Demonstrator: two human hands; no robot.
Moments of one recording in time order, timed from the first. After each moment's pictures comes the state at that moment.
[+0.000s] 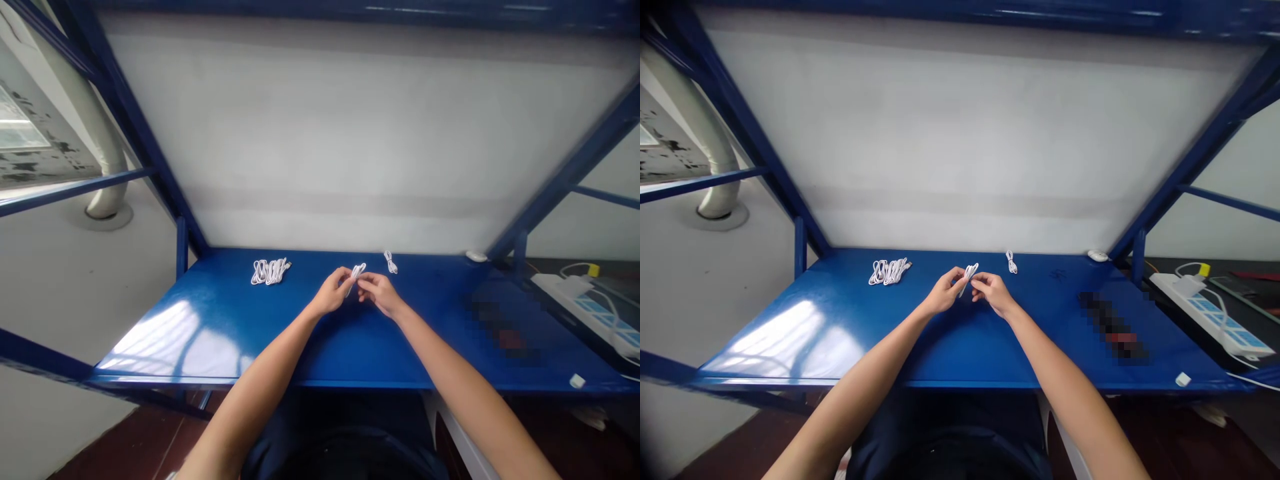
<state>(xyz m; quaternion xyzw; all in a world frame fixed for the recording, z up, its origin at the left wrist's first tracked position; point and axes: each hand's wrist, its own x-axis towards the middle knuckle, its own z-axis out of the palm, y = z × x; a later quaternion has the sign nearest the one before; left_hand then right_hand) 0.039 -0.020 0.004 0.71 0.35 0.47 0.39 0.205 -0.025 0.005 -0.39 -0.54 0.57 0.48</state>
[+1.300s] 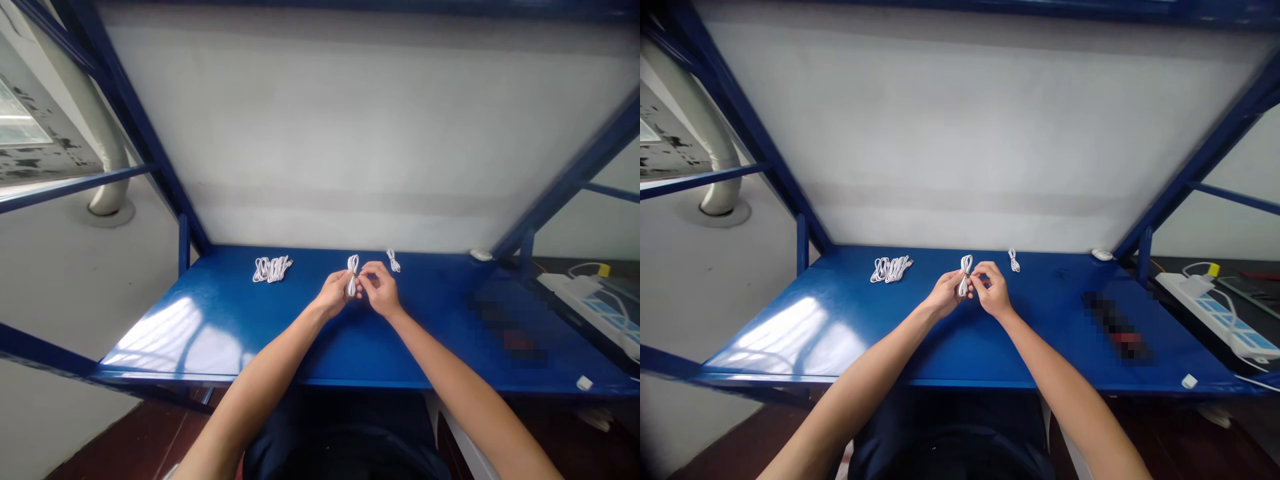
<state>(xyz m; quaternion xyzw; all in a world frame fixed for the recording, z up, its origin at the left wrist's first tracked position) 0.053 -0.033 0.016 0.39 0.24 0.49 0.74 0.190 -0.036 0.009 -0.37 -0.67 0.23 0.60</state>
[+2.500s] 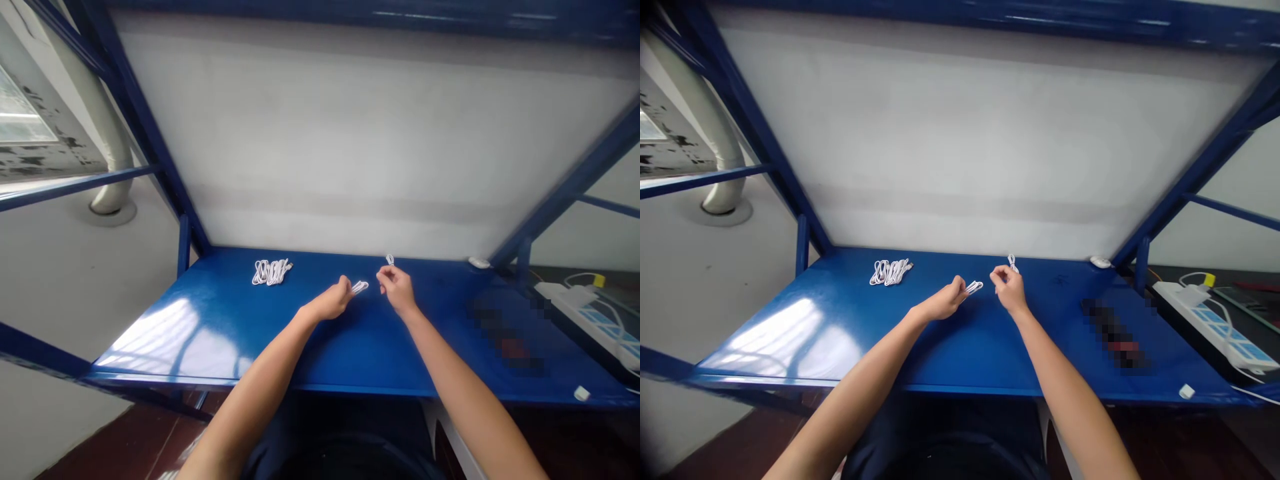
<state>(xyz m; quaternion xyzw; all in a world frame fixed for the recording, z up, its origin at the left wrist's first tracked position) 0.026 -0.022 0.001 0.78 0.38 0.33 0.38 0.227 -0.018 0.014 -0.50 -0.59 0.30 0.56</state>
